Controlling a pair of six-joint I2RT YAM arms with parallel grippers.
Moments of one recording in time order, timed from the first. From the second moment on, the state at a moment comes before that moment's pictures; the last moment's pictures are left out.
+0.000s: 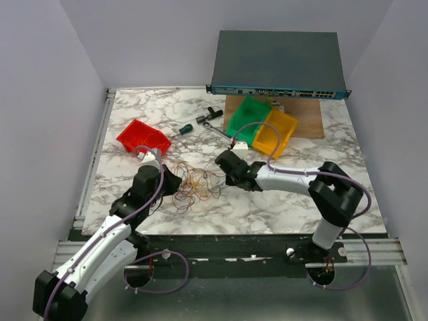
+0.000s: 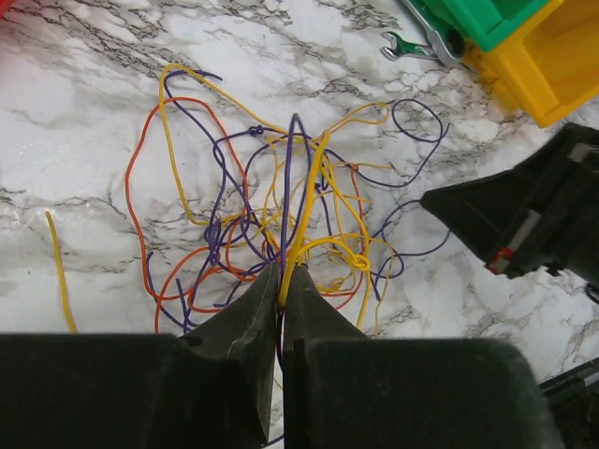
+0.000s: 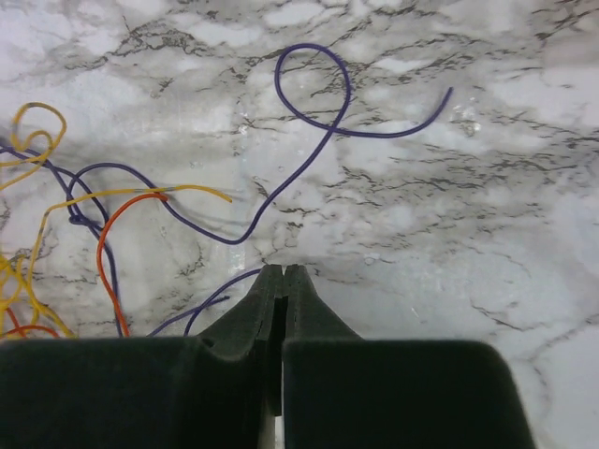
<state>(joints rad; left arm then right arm) -0.48 0.66 0.41 -0.24 -0.05 -0.66 0.93 1.77 1.03 -0.24 0.45 0.76</state>
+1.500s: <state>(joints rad) -0.41 1.13 0.45 0.07 0.16 -0.61 0.91 0.54 1.13 -0.74 1.12 0.63</state>
